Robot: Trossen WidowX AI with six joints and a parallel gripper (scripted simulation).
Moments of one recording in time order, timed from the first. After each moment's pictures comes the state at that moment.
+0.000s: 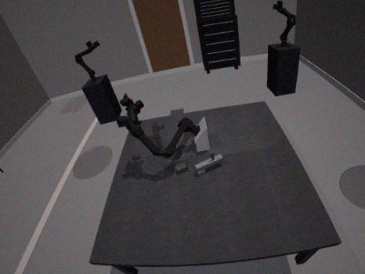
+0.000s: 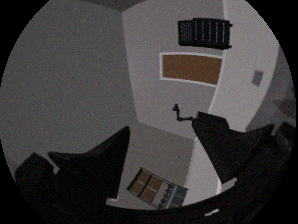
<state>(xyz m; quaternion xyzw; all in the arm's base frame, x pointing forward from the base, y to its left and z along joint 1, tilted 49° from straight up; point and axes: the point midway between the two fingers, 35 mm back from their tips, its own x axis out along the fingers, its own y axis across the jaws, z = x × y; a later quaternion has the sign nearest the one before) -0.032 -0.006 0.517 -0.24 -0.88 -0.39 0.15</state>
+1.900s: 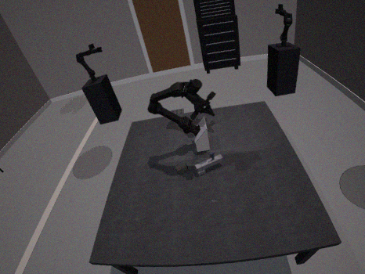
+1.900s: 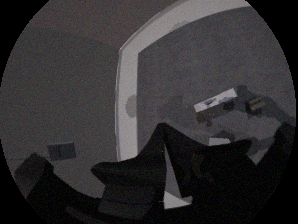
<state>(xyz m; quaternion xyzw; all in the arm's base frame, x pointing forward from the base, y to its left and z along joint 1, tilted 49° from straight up) 0.199 0.256 0.104 0.06 -0.55 0.02 -0.83</state>
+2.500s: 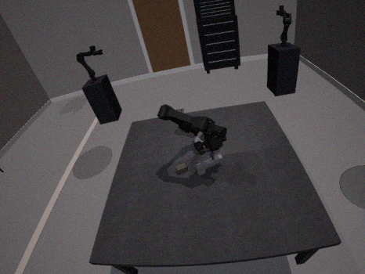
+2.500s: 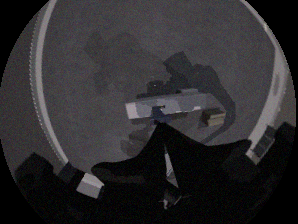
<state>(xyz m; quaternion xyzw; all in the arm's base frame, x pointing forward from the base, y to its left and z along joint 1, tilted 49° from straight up) 0.259 0.077 -0.015 0.36 -0.68 0.21 -0.60</state>
